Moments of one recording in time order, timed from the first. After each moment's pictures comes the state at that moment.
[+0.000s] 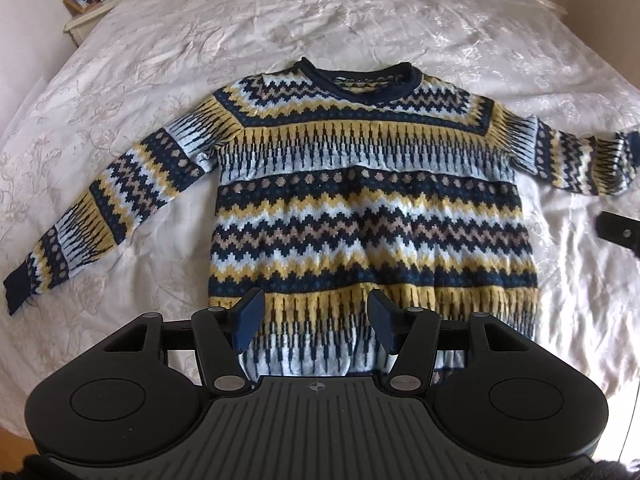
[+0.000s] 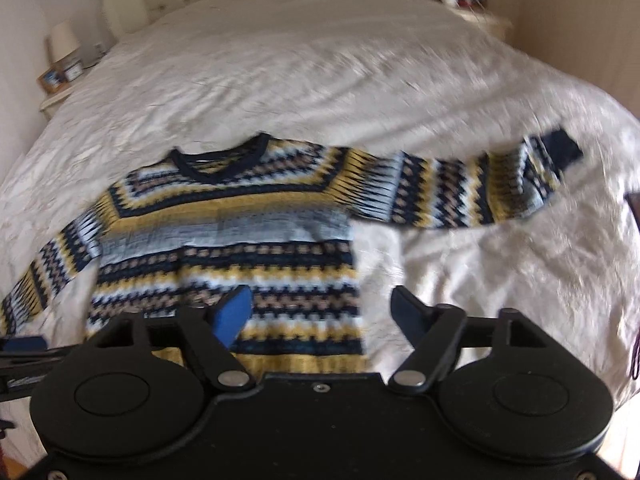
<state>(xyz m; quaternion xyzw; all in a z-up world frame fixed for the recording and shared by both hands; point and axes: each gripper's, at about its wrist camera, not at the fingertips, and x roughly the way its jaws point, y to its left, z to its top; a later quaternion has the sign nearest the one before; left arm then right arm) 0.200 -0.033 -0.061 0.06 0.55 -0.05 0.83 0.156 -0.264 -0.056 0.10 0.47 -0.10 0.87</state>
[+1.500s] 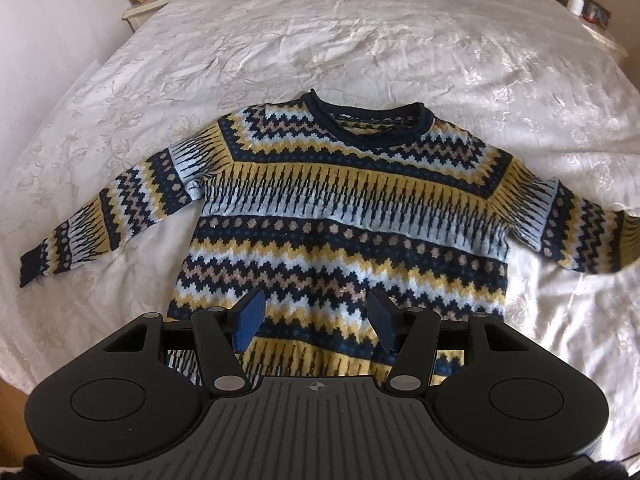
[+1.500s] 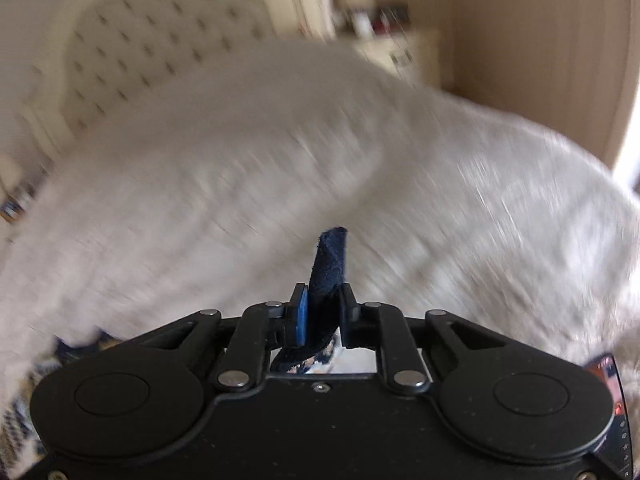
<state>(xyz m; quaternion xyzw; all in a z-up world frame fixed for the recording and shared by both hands) 0.238 -0.122 -0.048 0.03 0.54 0.06 0.84 0.255 -0.593 0.001 0.19 0.37 -0.13 0.90</state>
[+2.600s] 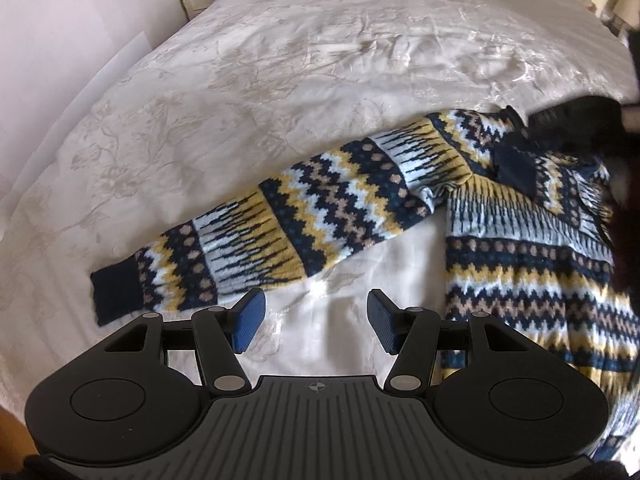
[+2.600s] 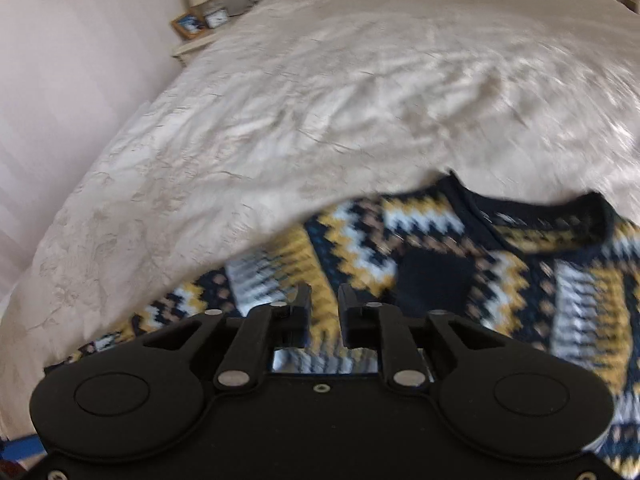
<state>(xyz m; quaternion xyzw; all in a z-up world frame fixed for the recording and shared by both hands) 0.260 0.165 -0.069 0.01 0.53 0.08 0.84 0.386 -0.044 -0.110 0.10 0.48 0.13 0.86</state>
